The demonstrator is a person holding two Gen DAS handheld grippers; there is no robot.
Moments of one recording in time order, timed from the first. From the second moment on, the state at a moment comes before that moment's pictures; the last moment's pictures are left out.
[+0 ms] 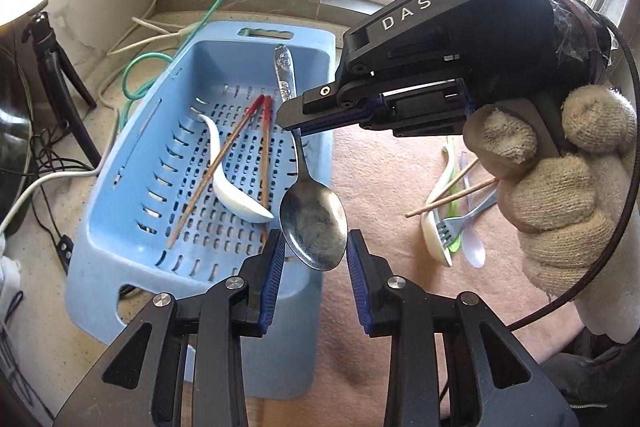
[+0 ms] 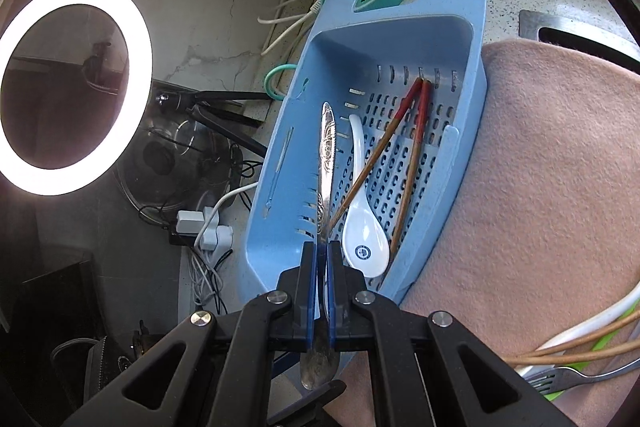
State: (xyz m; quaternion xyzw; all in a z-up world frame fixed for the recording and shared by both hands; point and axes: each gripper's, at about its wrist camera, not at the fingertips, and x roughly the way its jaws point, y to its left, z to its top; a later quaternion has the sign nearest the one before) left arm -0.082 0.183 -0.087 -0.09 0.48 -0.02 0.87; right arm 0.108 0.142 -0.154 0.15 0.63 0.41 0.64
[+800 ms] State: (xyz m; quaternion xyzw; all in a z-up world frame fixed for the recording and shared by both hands) left arm -0.068 0.213 -0.090 -0.08 0.47 0.02 0.88; right arm 0.117 0.125 -0.141 0.09 0.61 0.37 0.70
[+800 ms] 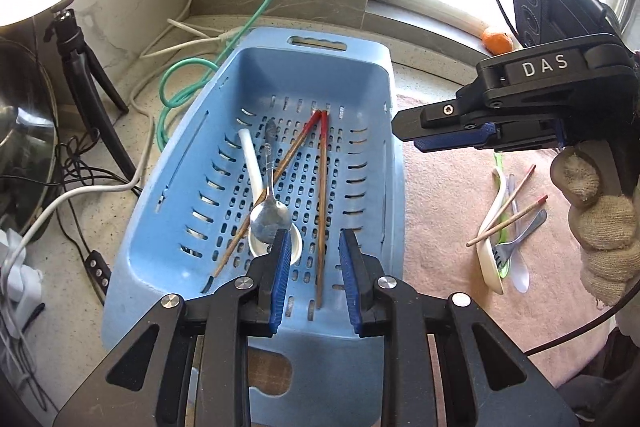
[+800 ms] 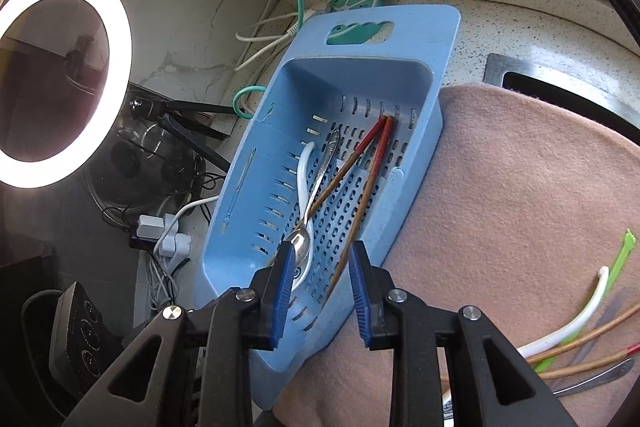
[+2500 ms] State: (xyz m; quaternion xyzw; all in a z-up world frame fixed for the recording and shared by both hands) left arm 0.046 0.018 -0.111 0.09 0.55 -0.27 0.79; right arm 0.103 -0.105 -0.214 0.33 0.63 0.16 0.69
